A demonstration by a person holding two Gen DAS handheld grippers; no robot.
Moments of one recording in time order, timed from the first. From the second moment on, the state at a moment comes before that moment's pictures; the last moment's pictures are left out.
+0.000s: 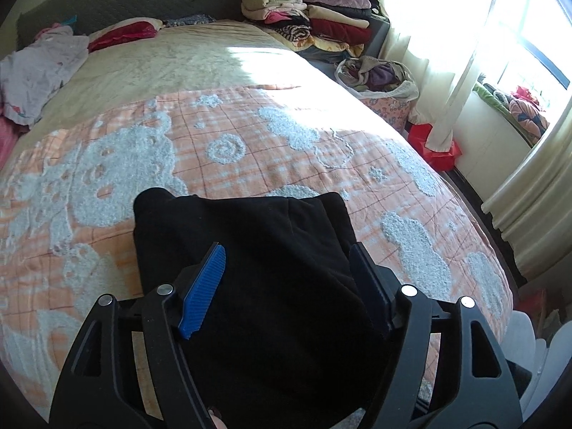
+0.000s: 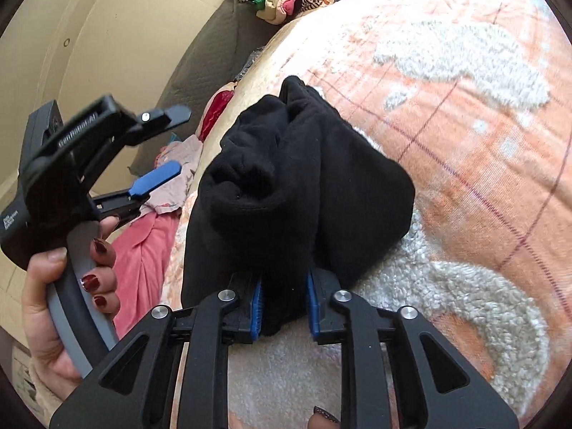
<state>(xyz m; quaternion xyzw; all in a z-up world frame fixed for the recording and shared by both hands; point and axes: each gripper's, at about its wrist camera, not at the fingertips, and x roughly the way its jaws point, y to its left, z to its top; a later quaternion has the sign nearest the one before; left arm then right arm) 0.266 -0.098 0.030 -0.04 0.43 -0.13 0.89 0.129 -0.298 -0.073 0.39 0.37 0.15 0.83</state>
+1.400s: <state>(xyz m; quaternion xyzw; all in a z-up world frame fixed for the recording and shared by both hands) 0.231 -0.051 -0.024 -0.03 0.48 -0.11 0.87 0.223 -0.297 0.000 0.16 0.36 0.20 0.90</state>
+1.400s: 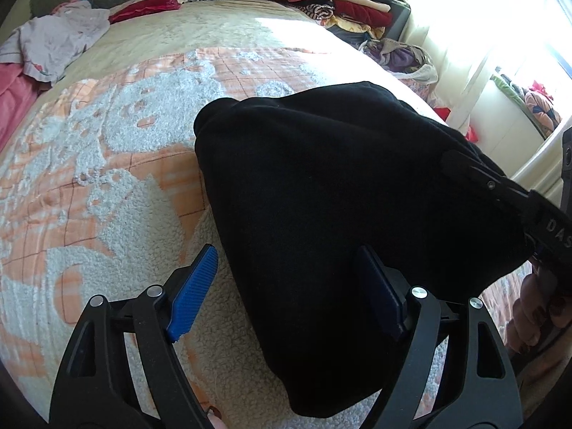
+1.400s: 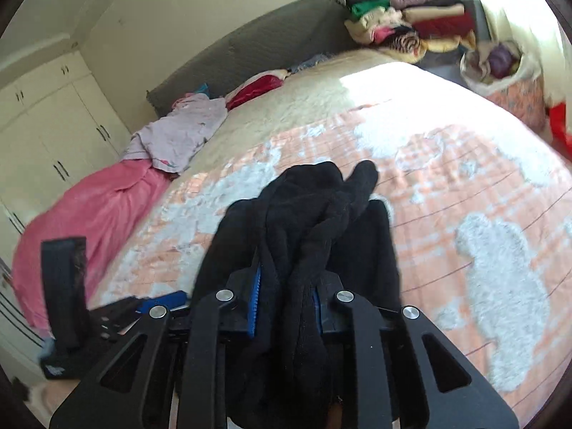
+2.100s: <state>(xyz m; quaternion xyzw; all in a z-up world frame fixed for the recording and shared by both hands) 0.219 -0.057 -0.037 -0.03 0.49 -0.11 0.87 0.198 -0.320 -0.042 0.18 0.42 0.11 0.88</state>
